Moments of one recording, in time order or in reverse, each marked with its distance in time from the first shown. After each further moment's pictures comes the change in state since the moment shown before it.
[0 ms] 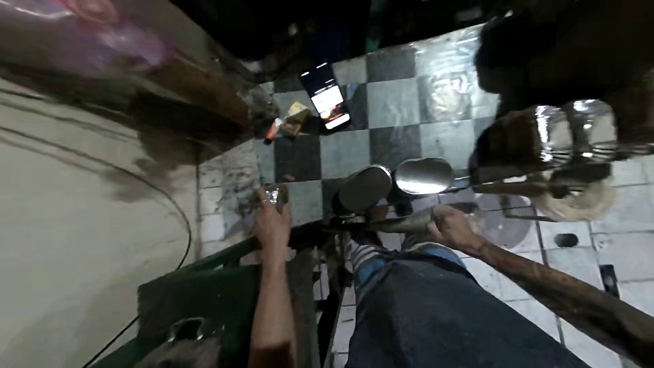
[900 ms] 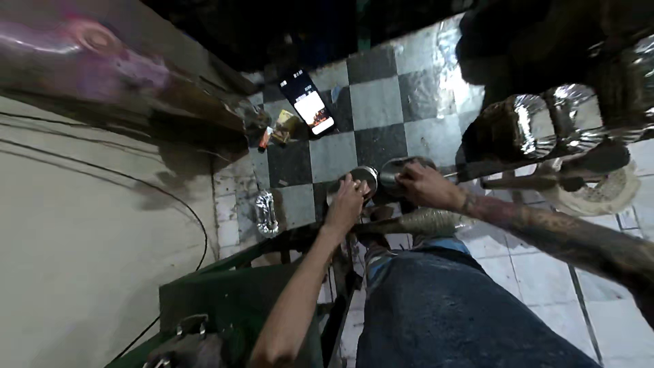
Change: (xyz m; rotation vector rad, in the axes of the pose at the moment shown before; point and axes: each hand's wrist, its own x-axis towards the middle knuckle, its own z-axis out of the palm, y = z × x) left_hand -0.059 0.142 0.070 0.064 -0.172 0.948; right_hand 0.095 0.017 -0.043 -0.191 -0.267 -0.299
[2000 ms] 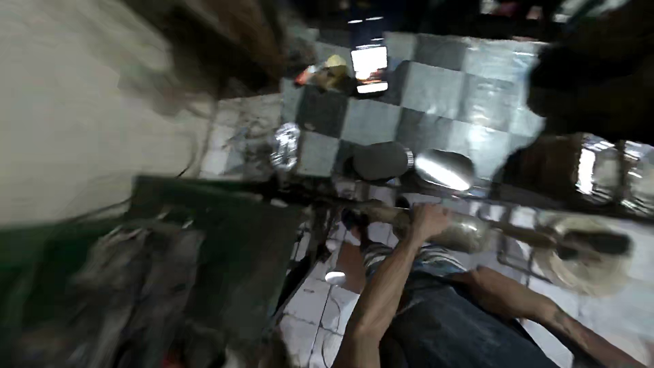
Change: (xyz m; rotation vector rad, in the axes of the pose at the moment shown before) left_hand 0.020 0.135 0.096 -0.657 -0.354 -0.330; right_hand -0.146 -0.059 0.000 0.206 -0.957 0.206
